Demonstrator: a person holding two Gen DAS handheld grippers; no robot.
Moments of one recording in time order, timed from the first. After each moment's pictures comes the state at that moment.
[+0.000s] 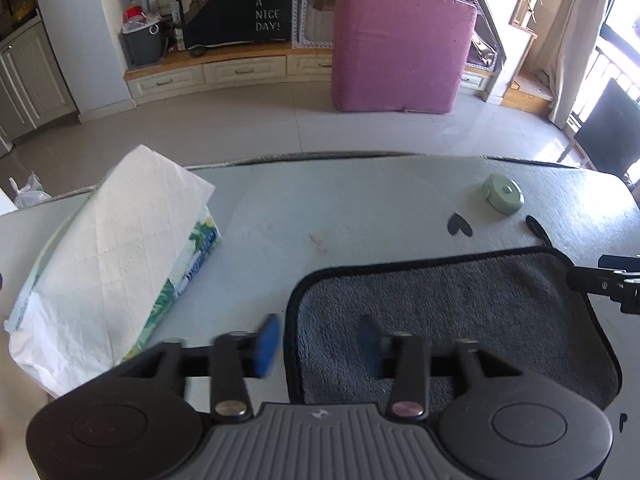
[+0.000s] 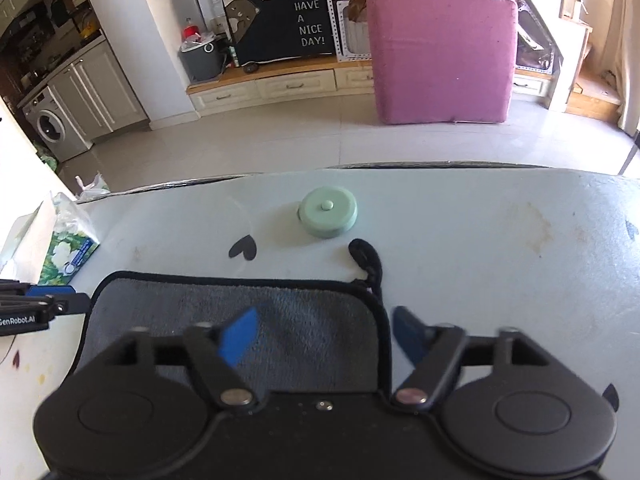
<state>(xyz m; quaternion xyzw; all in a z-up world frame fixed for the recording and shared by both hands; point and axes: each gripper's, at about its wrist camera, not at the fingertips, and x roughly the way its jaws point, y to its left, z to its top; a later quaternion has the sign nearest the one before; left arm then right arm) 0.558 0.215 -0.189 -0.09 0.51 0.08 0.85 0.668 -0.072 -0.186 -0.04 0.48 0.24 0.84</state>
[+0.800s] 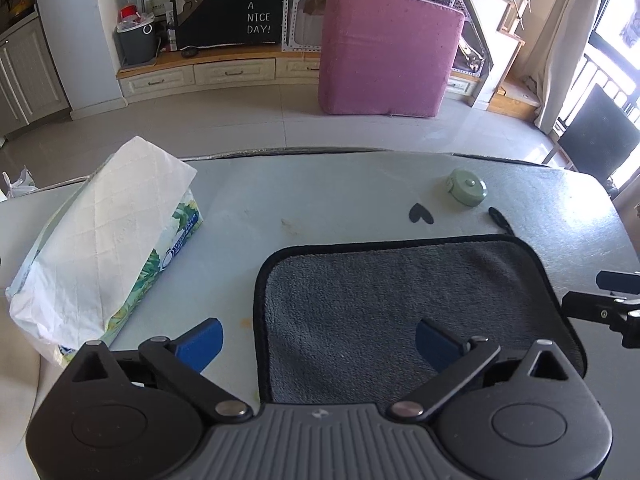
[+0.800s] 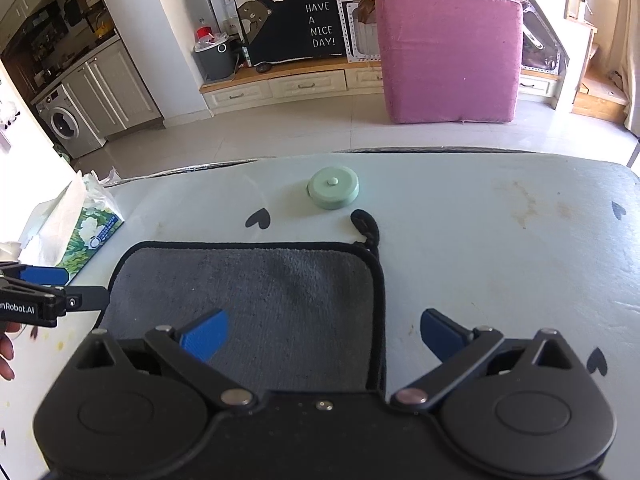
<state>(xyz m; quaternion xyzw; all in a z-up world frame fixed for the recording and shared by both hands) 0.533 0.193 -0.170 -0.10 0.50 0.07 0.86 0.632 -0.097 -0.169 -0.04 0.48 0.25 0.84</state>
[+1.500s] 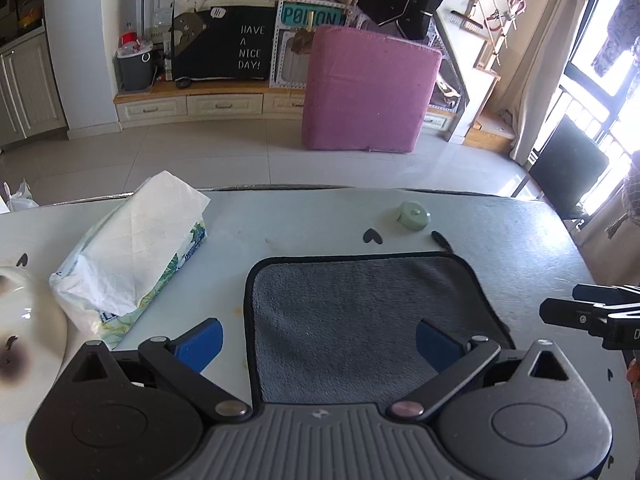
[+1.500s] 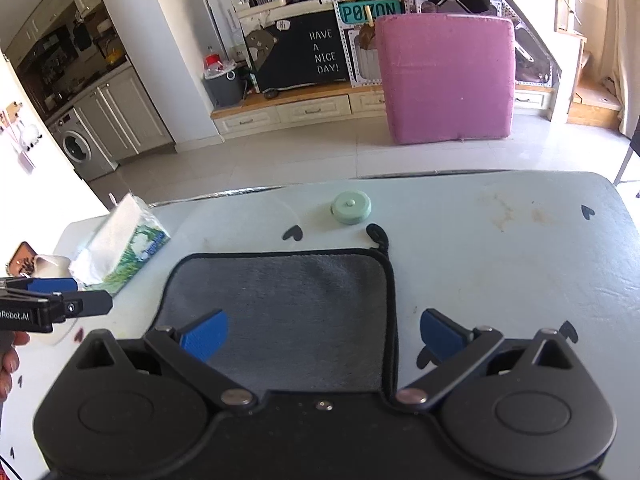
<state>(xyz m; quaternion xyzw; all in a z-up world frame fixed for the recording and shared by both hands) 0.469 0.174 -0.101 -0.12 0.45 0.05 0.89 0.580 -0.113 -0.108 -0.01 0.45 0.26 0.86</state>
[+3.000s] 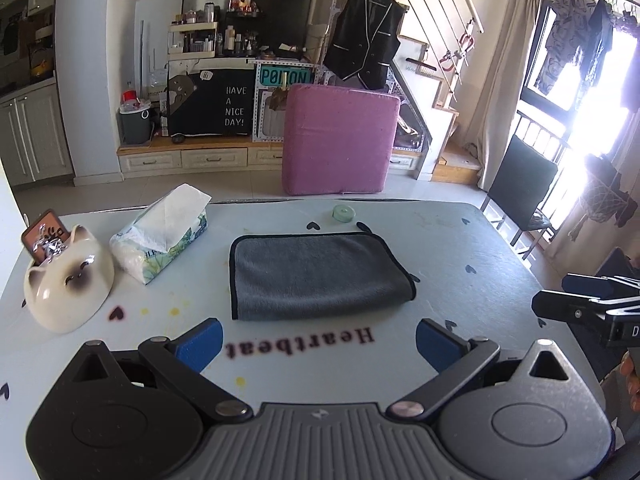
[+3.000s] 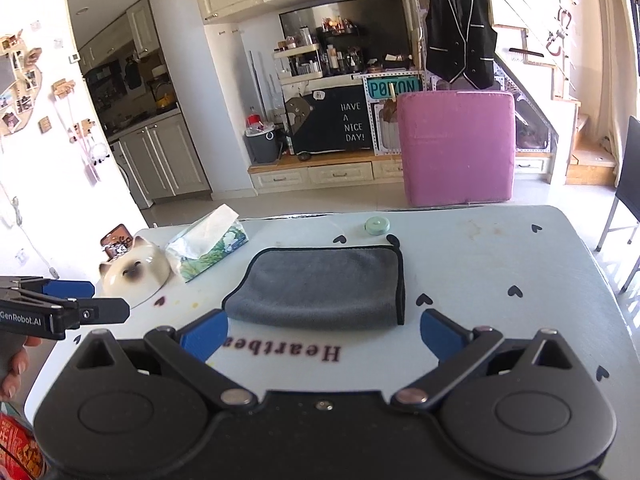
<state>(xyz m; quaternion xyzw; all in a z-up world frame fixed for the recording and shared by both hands) 0.254 0.081 -0.018 -0.10 0.36 0.04 0.93 0.366 -0.201 -0.023 0.00 0.34 0.29 0.89</state>
